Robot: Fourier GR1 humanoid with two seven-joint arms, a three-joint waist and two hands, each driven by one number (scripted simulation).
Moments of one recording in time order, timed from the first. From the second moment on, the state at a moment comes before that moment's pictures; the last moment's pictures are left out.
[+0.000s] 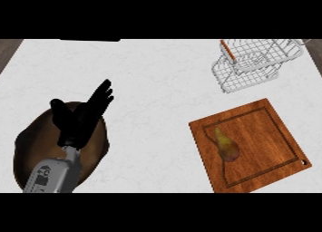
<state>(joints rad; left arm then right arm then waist) -0.21 0.10 -0.09 -1.49 0.12 -0.04 0.27 -1.12 -0.70 -0.05 -0.78 0.29 0.20 0.09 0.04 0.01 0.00</state>
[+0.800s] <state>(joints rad) -0.21 0.09 -0.09 -1.51 0.11 -0.04 0.28 -1.25 -0.42 -0.18 -0.45 0.20 0.11 -0.10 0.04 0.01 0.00</state>
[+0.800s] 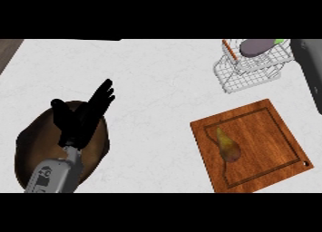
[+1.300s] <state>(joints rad) -0.21 0.09 -0.07 -1.46 0.11 -0.06 0.24 -1.31 -0.40 -0.26 -0.37 0.18 -0.07 -0.23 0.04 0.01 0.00</state>
